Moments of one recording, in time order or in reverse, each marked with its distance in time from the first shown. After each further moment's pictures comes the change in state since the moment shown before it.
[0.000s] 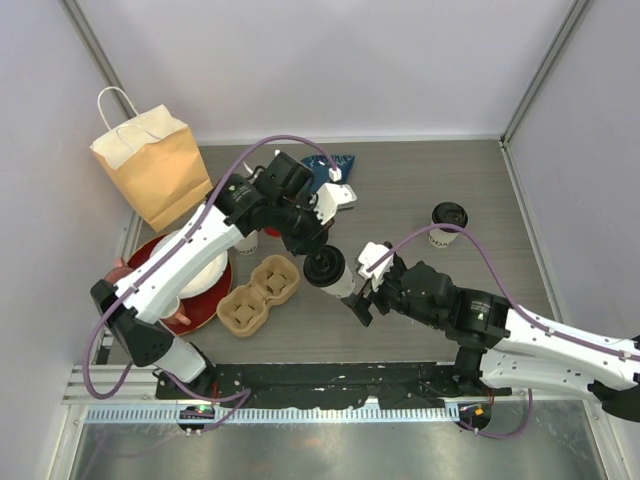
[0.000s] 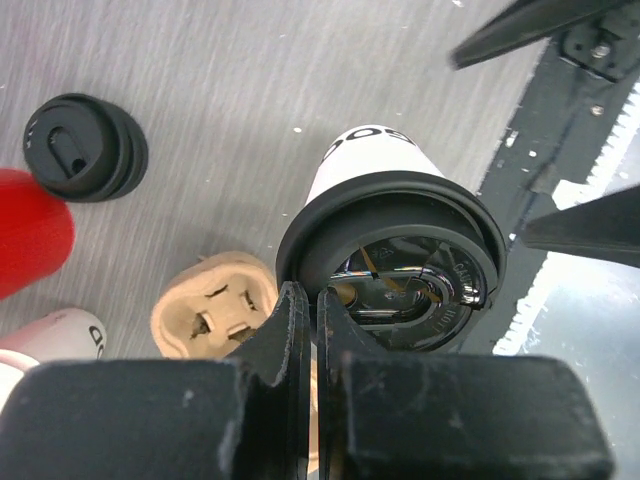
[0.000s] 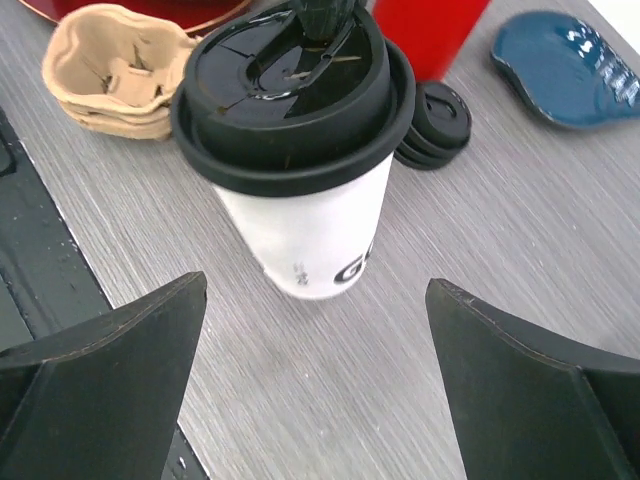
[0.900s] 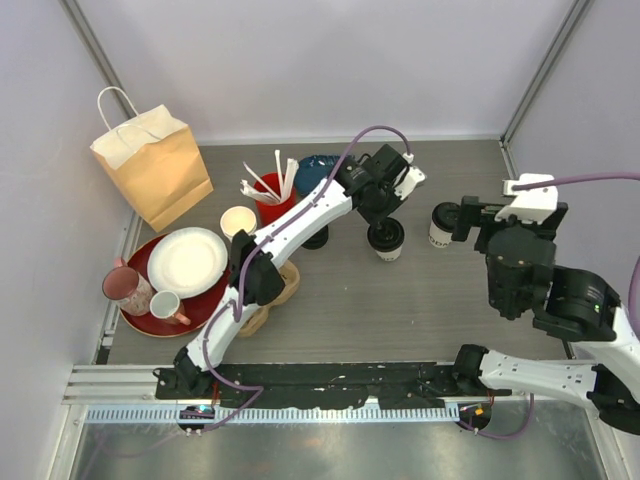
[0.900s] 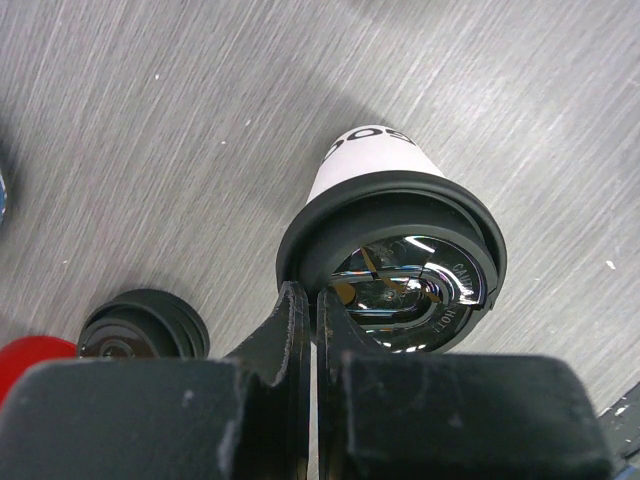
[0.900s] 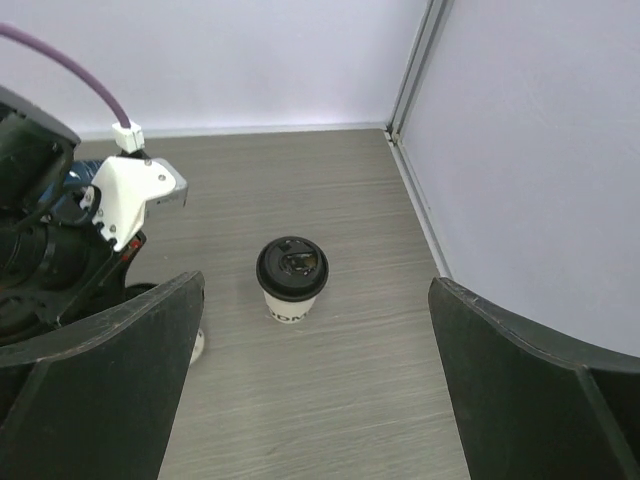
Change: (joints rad) left arm -0.094 0.873 0.832 0.016 -0.293 -0.192; right arm -0.098 -0.033 0.609 -0.573 1.032 0.269
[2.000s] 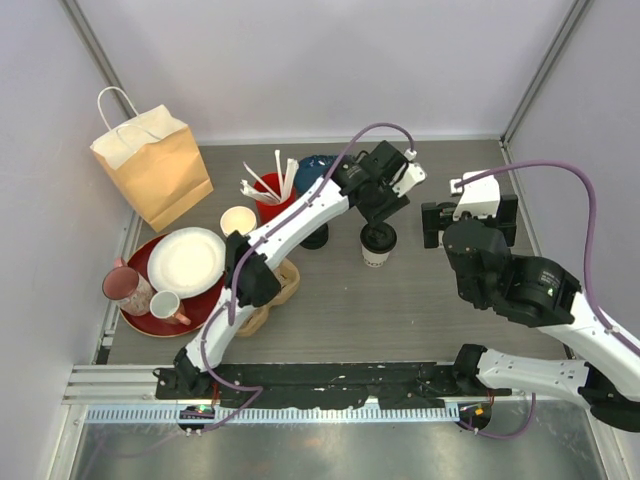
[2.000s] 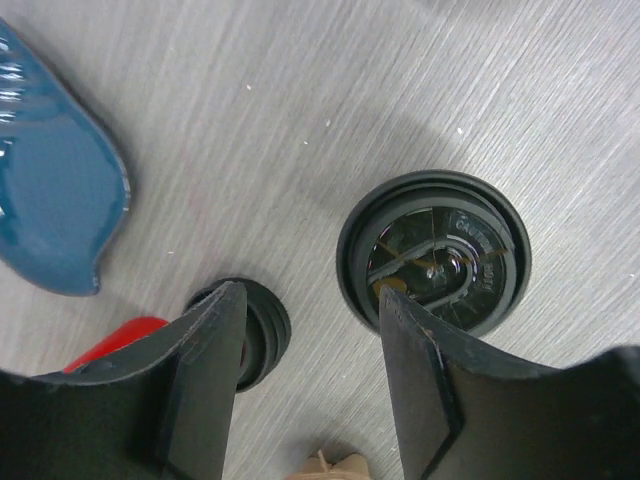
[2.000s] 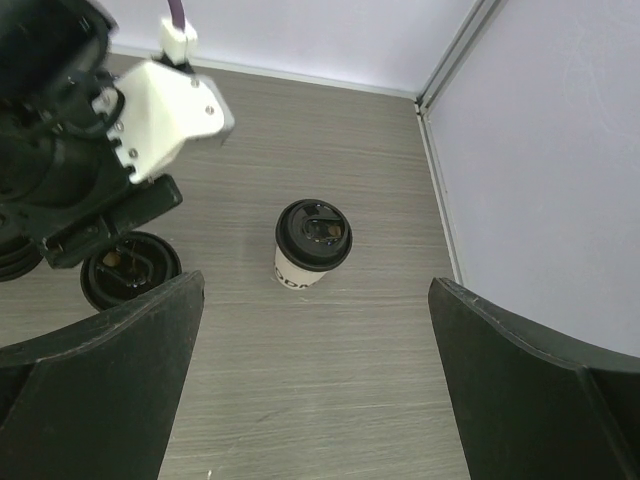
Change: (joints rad) left arm -0.013 -0.016 -0.021 0.009 -0.143 0.142; right arm -0.038 0.103 -0.052 -0.031 -0.137 -0.010
